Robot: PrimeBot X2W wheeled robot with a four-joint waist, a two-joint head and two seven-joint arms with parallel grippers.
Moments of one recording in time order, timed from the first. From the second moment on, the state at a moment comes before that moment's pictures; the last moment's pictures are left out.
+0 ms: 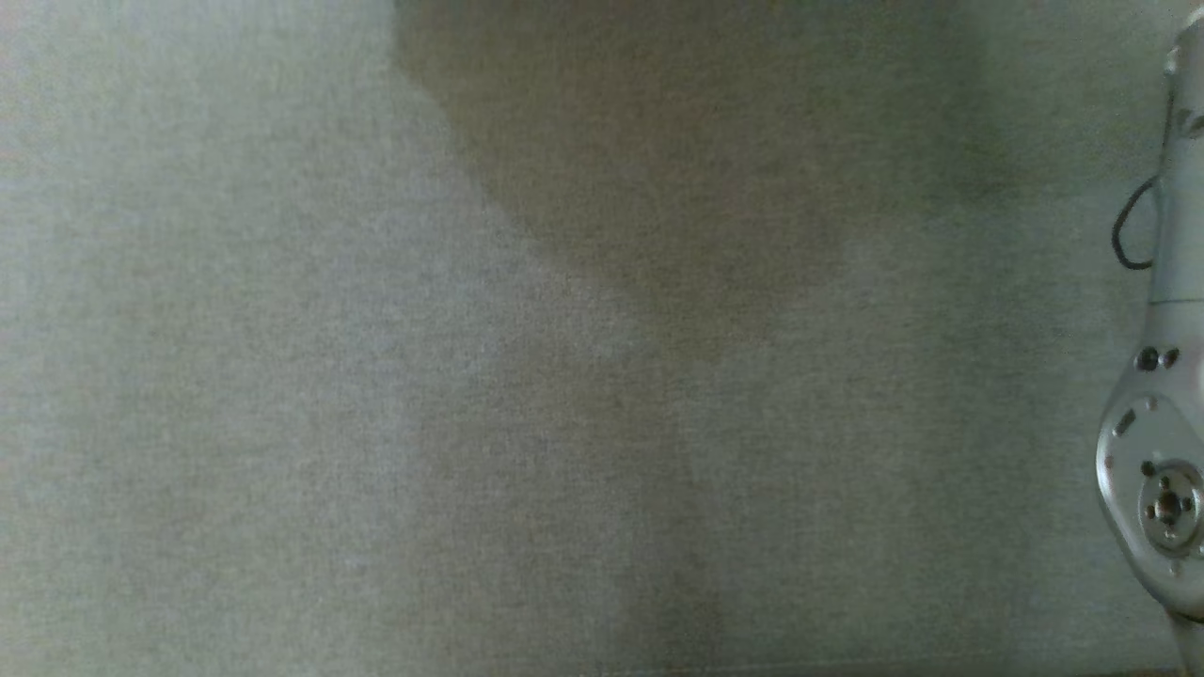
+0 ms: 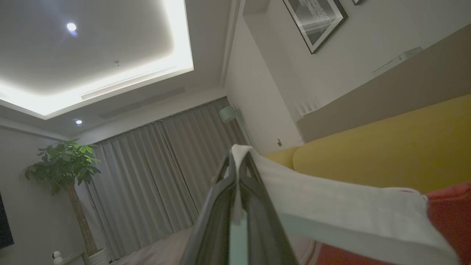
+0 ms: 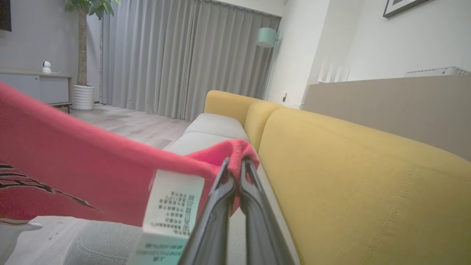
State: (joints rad) left arm -1.53 0.39 -0.63 0.53 -0.36 0.06 -0.17; right arm -1.22 -0.08 -0.18 0.62 -0.28 0.13 -0.06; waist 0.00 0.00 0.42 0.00
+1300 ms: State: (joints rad) left arm -0.21 0.37 -0.49 -0.02 -0.52 0.17 -0.26; right arm -0.28 -0.05 -0.11 0.33 0.01 0.13 -0.21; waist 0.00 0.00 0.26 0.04
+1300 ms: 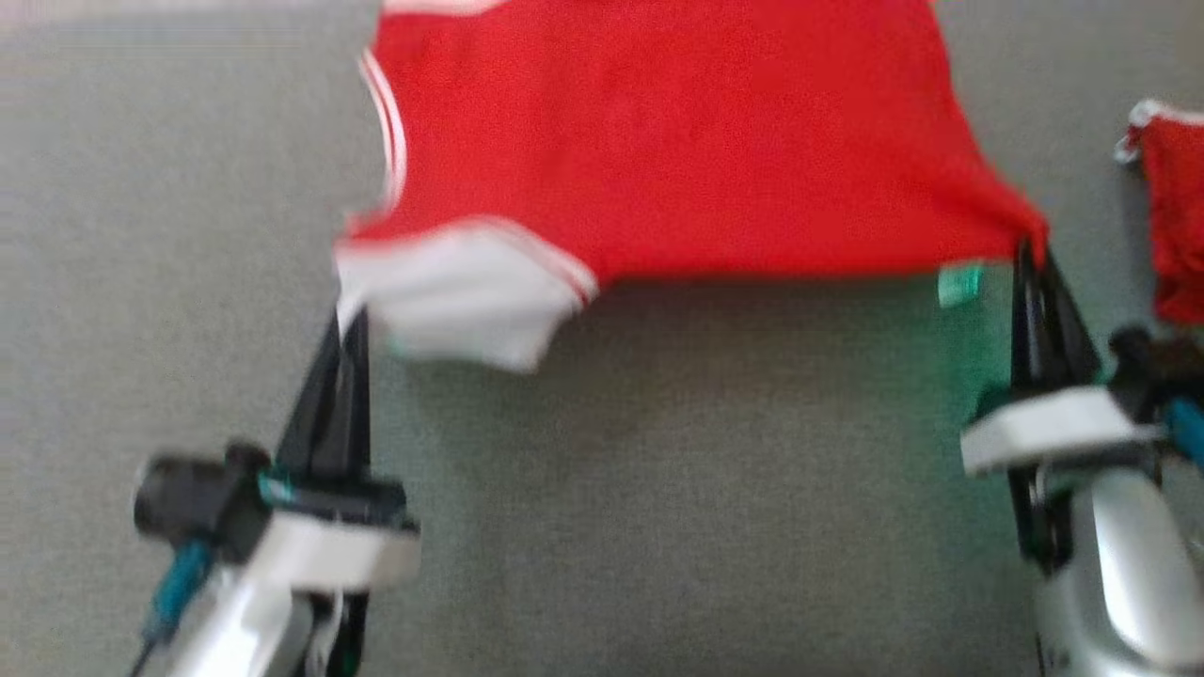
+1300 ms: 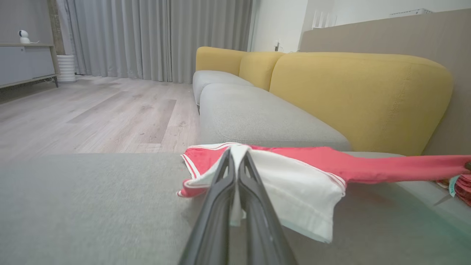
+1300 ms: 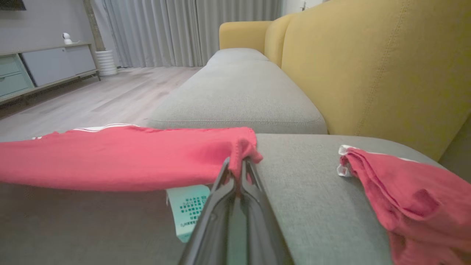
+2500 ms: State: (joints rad) left arm -0.05 0.48 -0.63 -0.04 -0.57 0.13 0.05; right arm 0.01 -0.04 -0.09 0.16 0.00 0.13 0.36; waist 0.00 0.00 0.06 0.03
